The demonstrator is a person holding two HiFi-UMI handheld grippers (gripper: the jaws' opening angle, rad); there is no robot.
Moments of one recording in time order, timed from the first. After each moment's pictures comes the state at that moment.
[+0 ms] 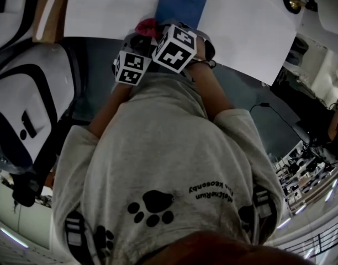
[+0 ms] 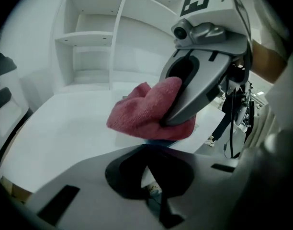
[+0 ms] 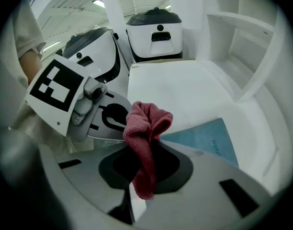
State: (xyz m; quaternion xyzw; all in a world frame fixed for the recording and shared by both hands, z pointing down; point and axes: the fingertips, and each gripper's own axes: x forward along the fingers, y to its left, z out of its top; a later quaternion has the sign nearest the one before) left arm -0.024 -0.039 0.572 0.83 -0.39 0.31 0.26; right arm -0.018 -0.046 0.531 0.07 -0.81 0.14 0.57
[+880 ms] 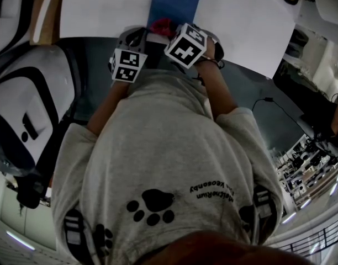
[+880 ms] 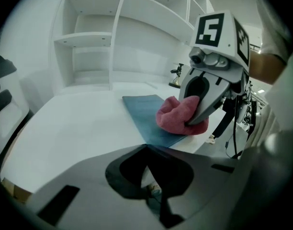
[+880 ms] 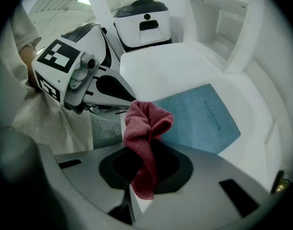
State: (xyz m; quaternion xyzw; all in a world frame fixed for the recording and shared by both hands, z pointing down) left arm -0.025 -0.038 0.574 0.83 -0.39 0.31 0.25; right arm 0.042 -0.032 0.552 0.10 -0.77 0.18 0.60
